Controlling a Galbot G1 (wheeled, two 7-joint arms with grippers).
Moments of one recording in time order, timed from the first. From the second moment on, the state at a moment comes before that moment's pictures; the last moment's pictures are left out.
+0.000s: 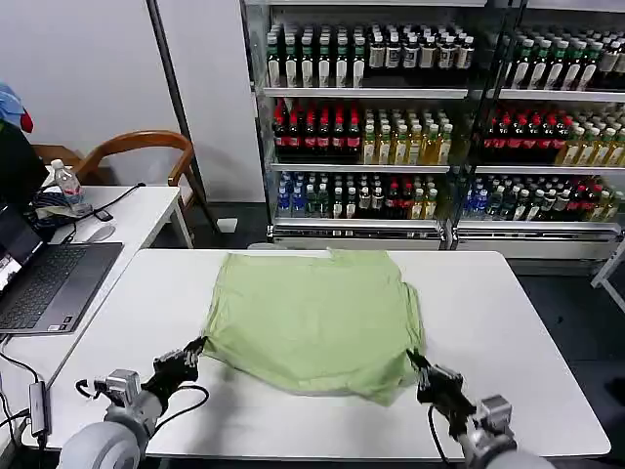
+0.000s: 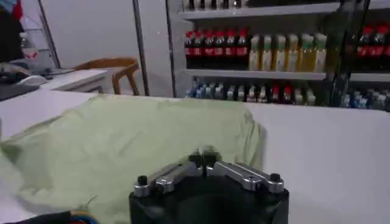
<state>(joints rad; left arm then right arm) 1.38 -0.99 -0.51 -1.98 -0.65 0.41 -0.05 -1.28 0.97 0.32 2.00 0.58 -0.33 0.12</state>
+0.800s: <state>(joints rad) 1.07 -1.02 -0.40 -1.64 -0.70 0.34 0.05 -0.93 1.05 0.18 1.66 0.47 -0.33 0.10</state>
